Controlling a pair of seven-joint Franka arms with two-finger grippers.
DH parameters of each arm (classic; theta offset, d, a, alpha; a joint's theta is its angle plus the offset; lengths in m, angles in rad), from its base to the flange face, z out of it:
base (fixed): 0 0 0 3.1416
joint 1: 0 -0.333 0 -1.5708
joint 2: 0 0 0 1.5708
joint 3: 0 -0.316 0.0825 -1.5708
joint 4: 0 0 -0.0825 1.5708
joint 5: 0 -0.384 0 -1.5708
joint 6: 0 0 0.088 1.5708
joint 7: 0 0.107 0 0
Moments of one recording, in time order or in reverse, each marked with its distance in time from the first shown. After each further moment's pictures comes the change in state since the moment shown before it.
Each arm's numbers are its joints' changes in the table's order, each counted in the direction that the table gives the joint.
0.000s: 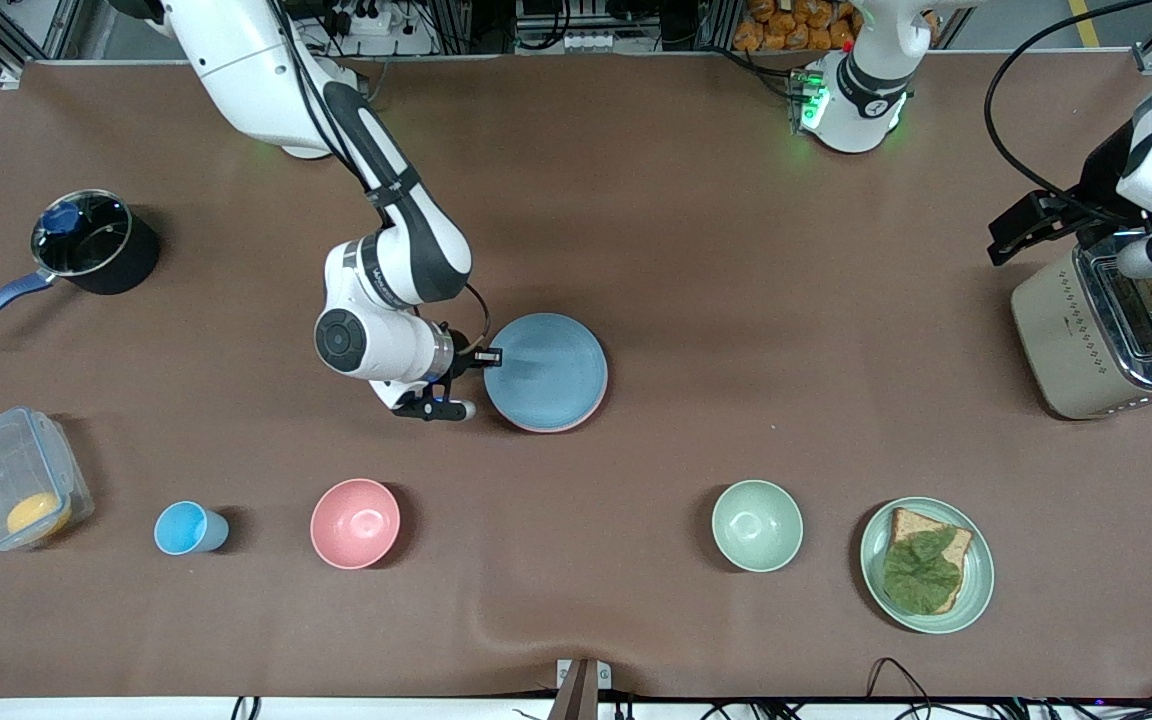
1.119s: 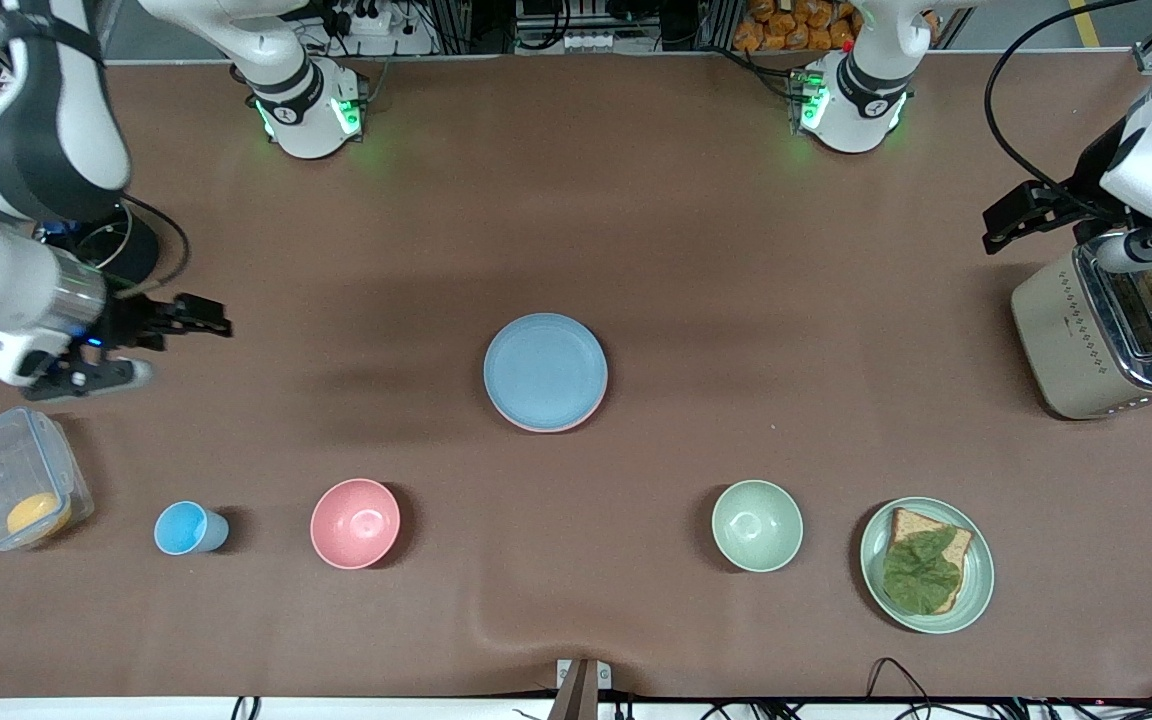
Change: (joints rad) left arm 0.000 -0.001 0.003 0.001 0.000 -0.038 0.075; right arm 0.435 0.445 0.039 0.098 0.461 -0.509 -0.400
